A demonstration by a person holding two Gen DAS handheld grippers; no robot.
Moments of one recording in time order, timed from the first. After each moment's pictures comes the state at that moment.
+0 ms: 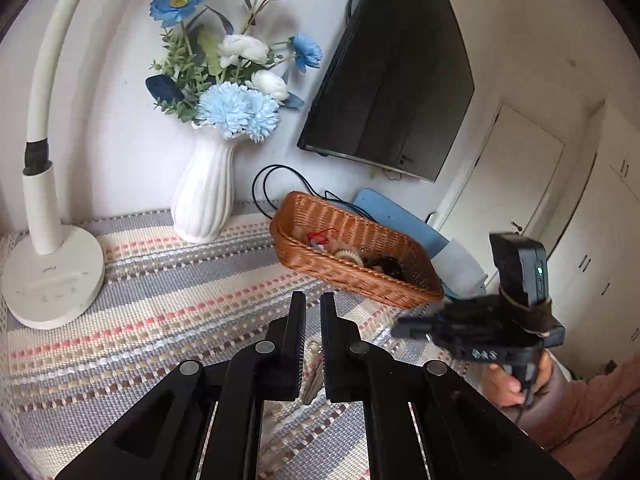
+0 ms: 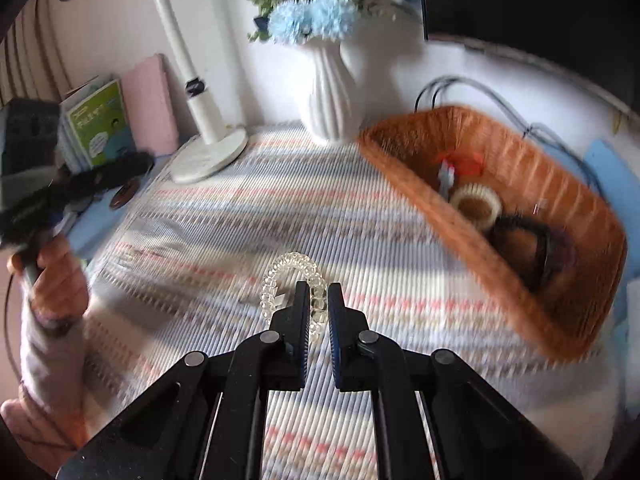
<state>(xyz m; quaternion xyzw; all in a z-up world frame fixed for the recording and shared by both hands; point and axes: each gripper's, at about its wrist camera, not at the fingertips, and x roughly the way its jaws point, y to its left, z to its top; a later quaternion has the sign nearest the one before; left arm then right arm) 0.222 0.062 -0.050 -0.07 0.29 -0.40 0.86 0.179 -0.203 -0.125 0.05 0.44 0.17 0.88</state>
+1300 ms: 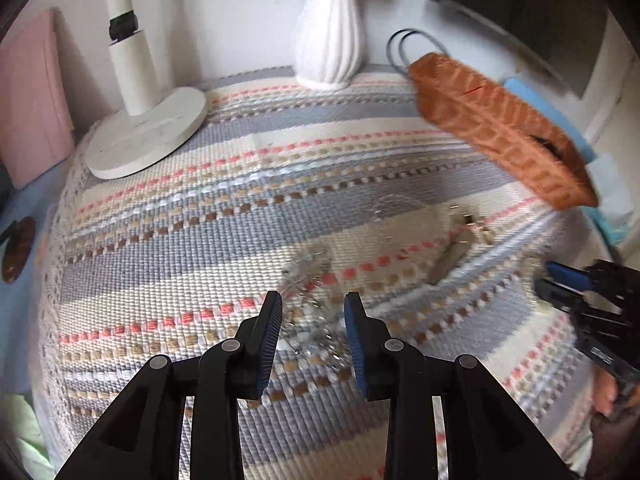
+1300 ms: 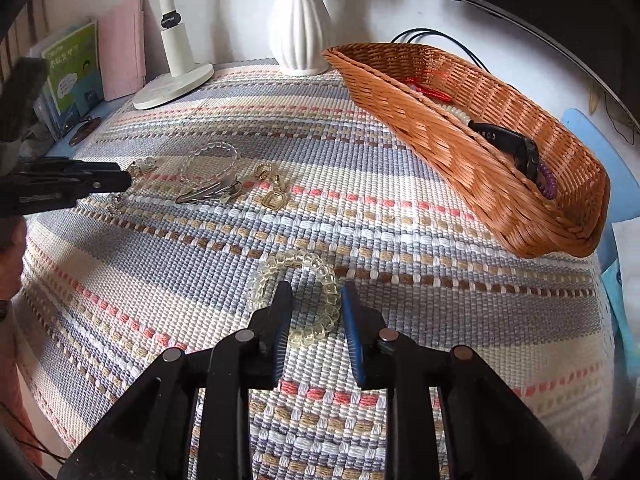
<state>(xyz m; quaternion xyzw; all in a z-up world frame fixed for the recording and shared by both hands) 0.215 0.039 -0.135 0.05 0.48 -0.13 0.87 0.147 -0.207 -0.179 -0.02 0.46 0.11 0.88</state>
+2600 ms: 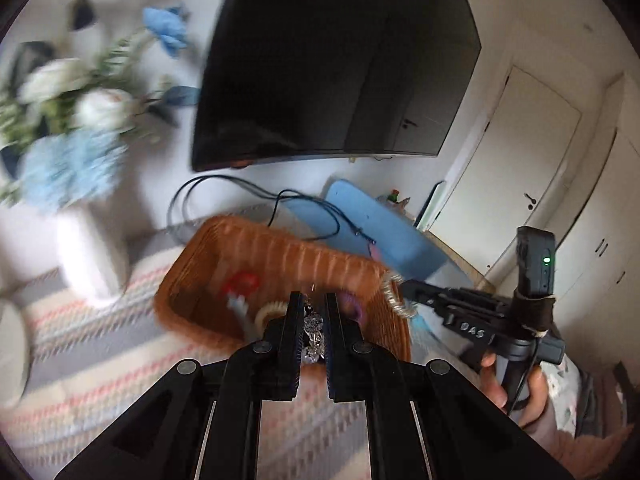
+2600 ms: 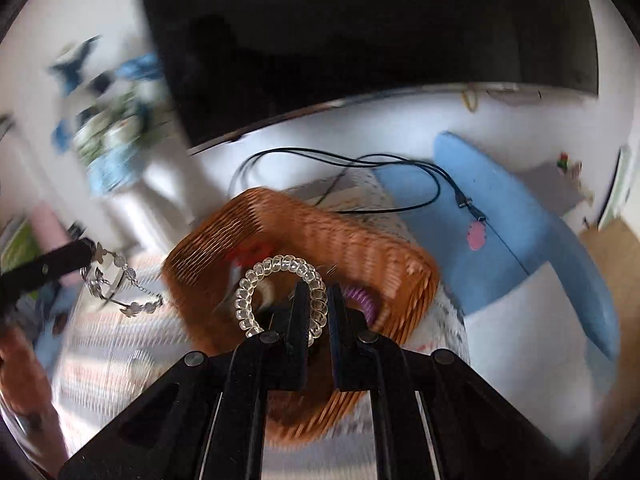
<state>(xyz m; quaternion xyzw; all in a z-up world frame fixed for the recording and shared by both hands) 0.282 -0.141 0.009 -0.01 0.34 -0.40 0.85 0.235 -0.404 -0.098 0.17 0.36 -0.03 0.91</state>
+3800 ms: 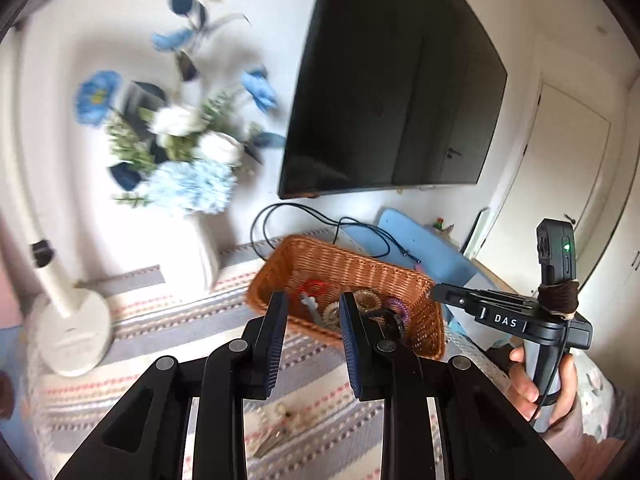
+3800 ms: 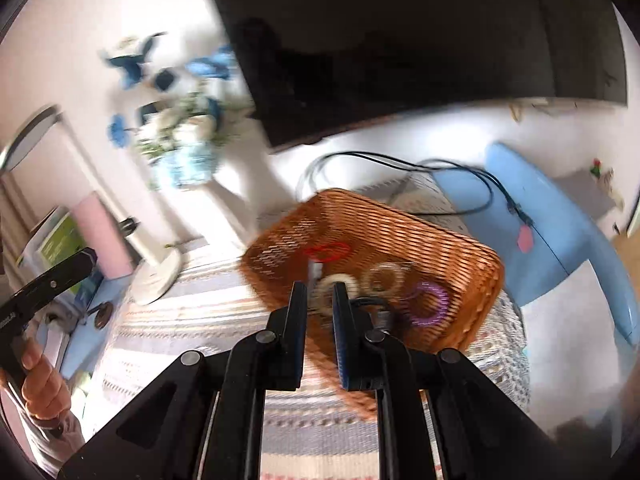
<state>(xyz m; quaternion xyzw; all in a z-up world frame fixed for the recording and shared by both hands) 0.207 -0.043 0.041 -0.01 0.28 -0.30 0.91 0.190 -0.316 -0.033 0.15 0.34 0.06 0.93</state>
